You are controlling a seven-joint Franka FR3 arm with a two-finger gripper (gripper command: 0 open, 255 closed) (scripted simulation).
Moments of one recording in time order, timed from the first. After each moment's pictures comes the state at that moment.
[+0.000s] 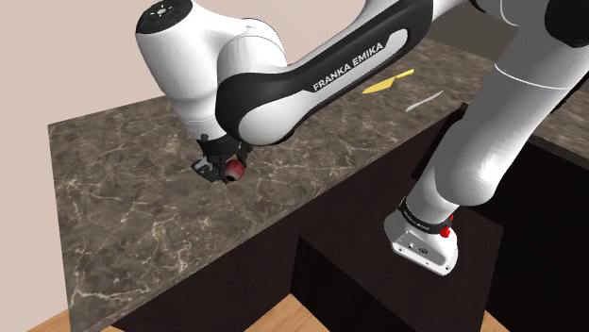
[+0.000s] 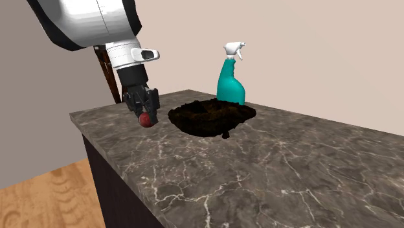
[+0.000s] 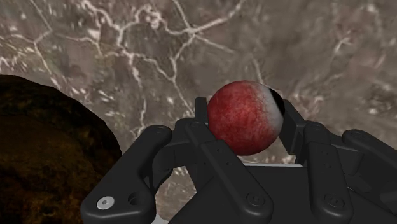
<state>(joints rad) 0.16 0.02 0.65 -2.07 -0.24 1.98 0.94</state>
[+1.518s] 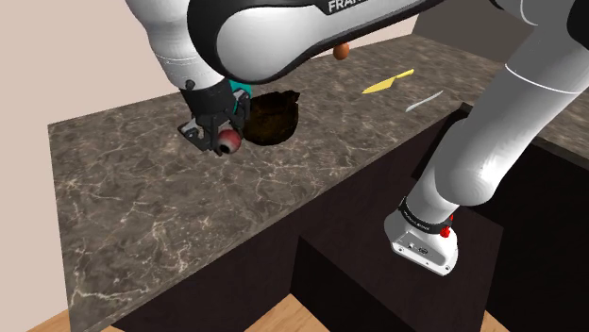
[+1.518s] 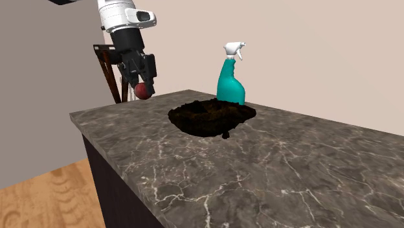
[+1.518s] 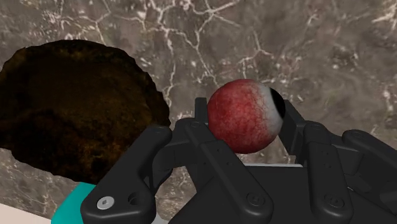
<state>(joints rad) 0.16 -0.04 0.65 -1.90 -0.18 1.77 0.87</state>
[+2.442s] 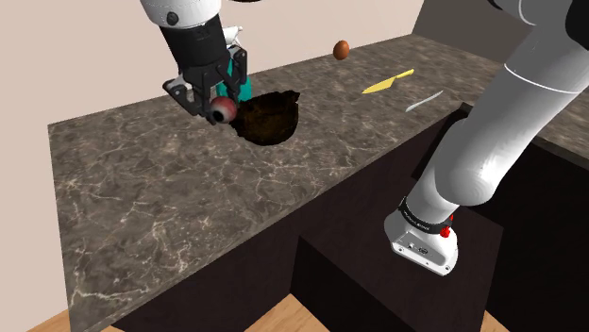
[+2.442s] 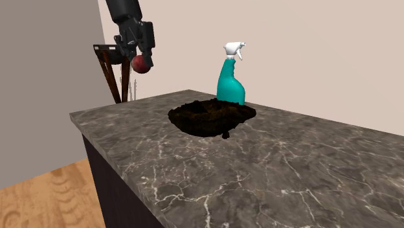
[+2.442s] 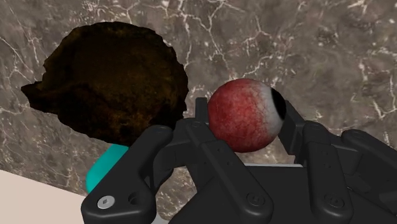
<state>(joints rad) 0.16 -0.04 0.65 -1.71 -0.18 1.58 0.84</state>
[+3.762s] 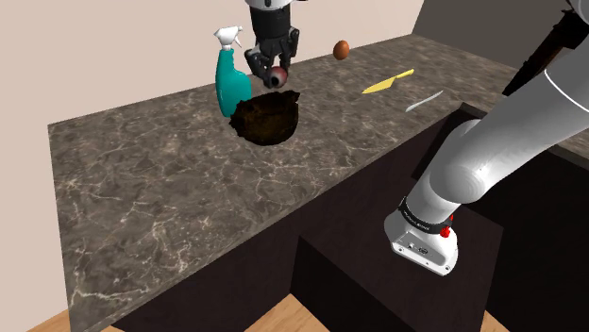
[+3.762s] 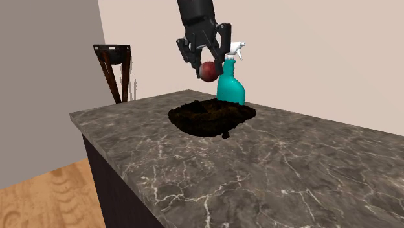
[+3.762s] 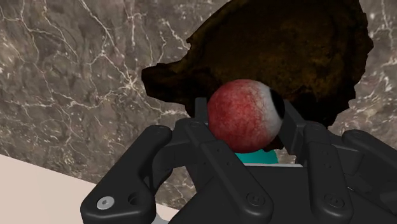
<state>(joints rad) 0.02 -0.31 0.38 -2.03 -0.11 1.74 0.43</state>
